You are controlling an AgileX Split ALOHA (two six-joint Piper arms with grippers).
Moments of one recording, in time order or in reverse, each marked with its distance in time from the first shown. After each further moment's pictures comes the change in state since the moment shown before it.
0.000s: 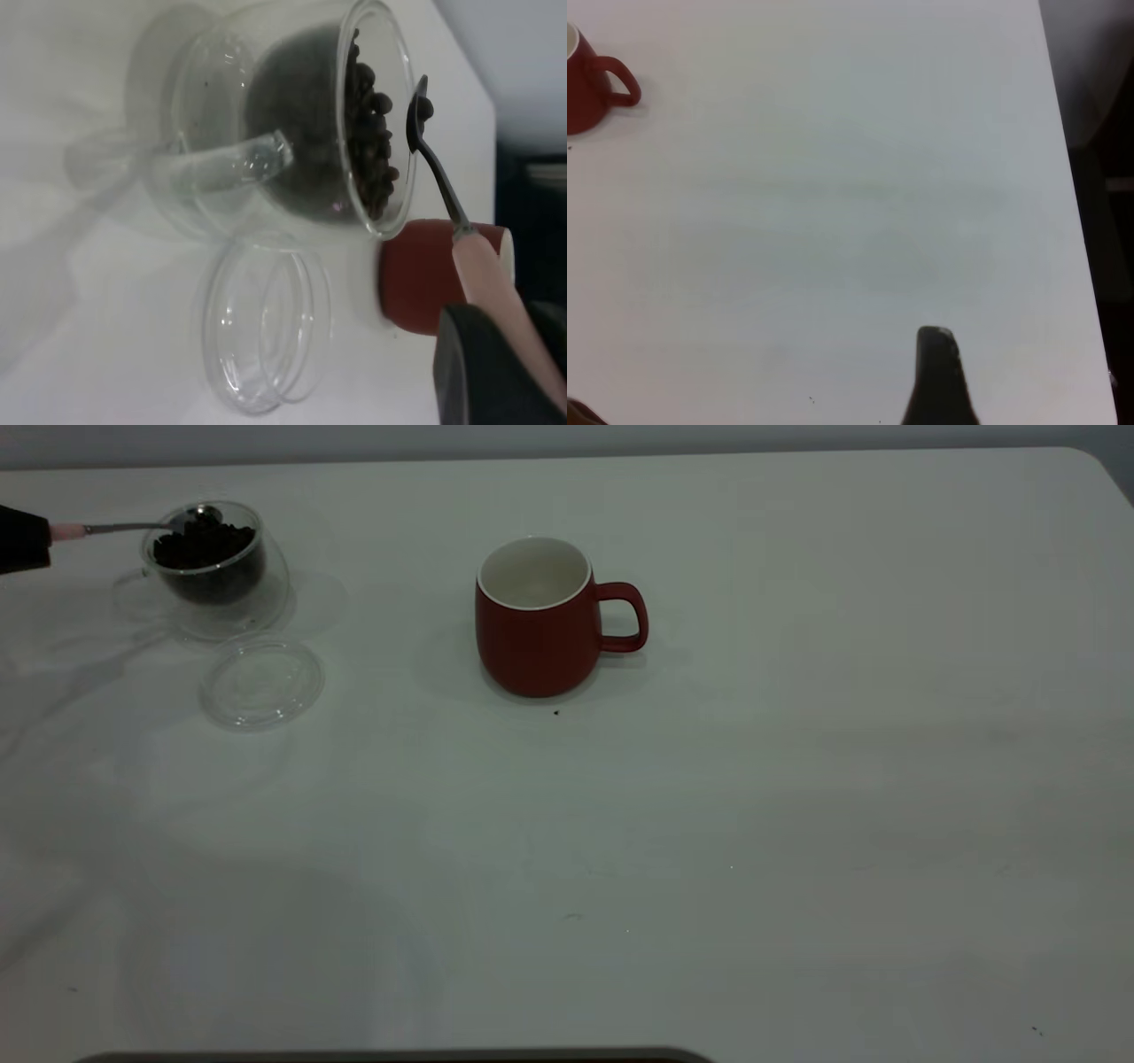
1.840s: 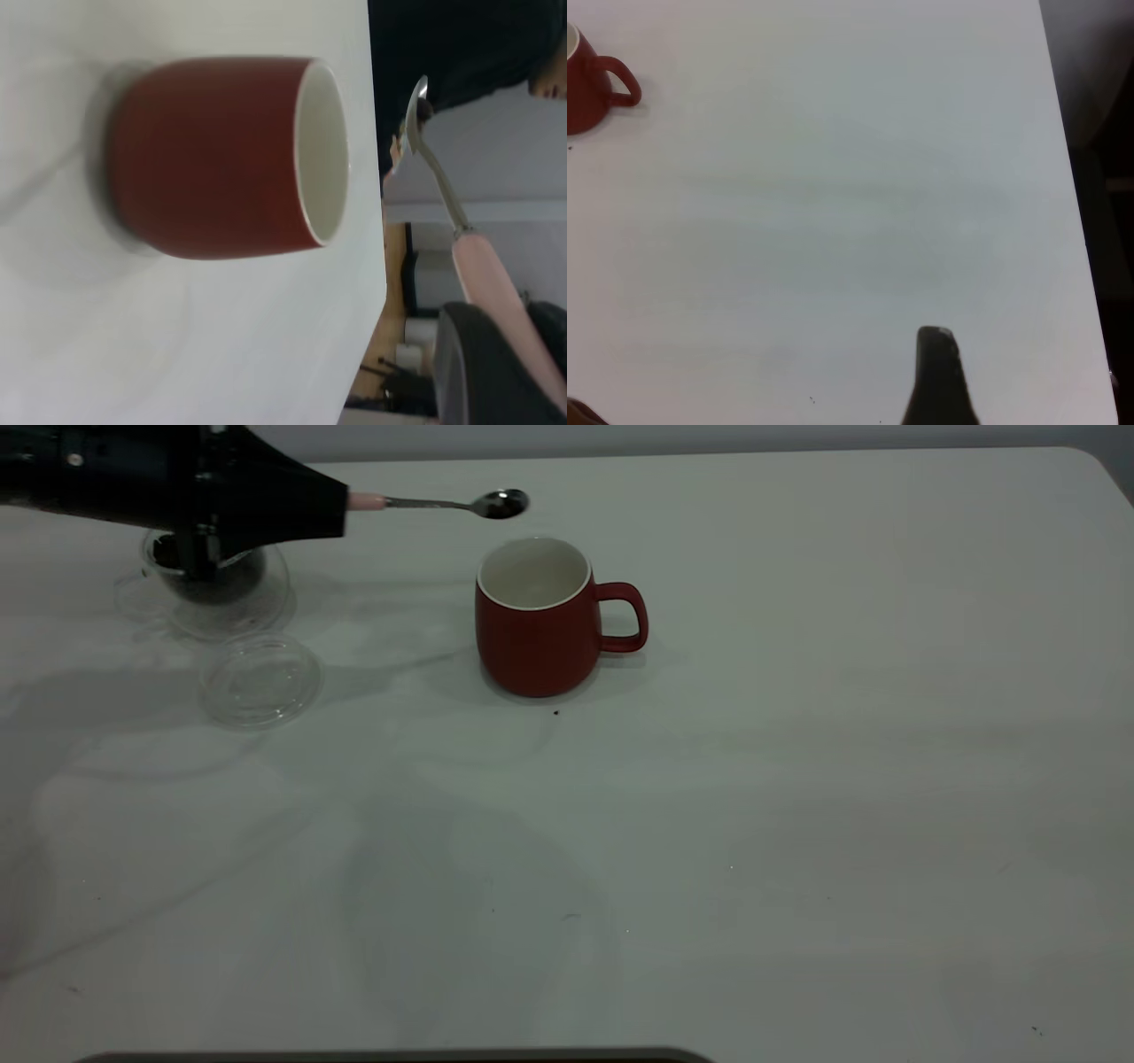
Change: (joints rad) left arm -0.451 -0.016 0.000 -0.078 0.067 -0.043; right arm 0.000 0.000 0.000 0.000 0.000 0.000
